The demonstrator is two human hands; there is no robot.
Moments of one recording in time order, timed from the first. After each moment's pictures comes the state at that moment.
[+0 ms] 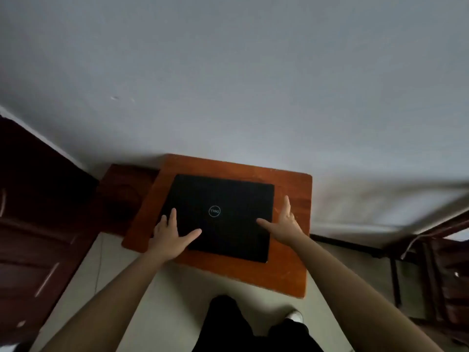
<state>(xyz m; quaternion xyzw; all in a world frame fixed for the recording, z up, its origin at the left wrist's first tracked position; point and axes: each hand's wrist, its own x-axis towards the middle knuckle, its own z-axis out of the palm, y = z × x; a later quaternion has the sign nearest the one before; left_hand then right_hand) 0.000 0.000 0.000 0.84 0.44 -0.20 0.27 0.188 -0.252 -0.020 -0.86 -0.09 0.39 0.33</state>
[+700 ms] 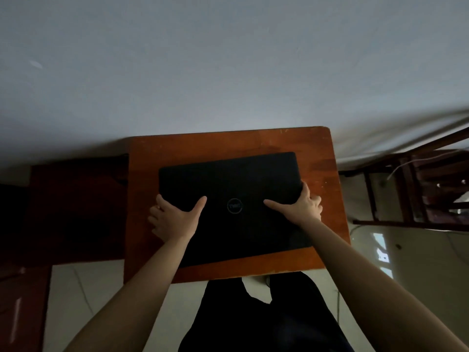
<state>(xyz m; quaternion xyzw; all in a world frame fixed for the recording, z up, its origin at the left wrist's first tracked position) 0.082 0.113 -0.095 0.80 0.52 -0.15 0.28 0.176 -0.152 -0.076 -0.87 0.24 0.37 0.22</state>
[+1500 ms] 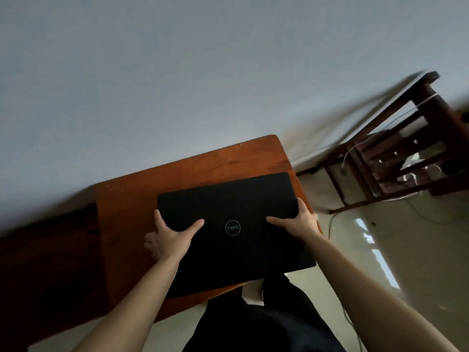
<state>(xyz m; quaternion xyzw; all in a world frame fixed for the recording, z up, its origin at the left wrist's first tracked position) 0.104 0.086 -0.064 0.80 0.44 -0.22 0.33 0.128 -0.215 -0.045 -0.82 0.34 0.30 0.35</state>
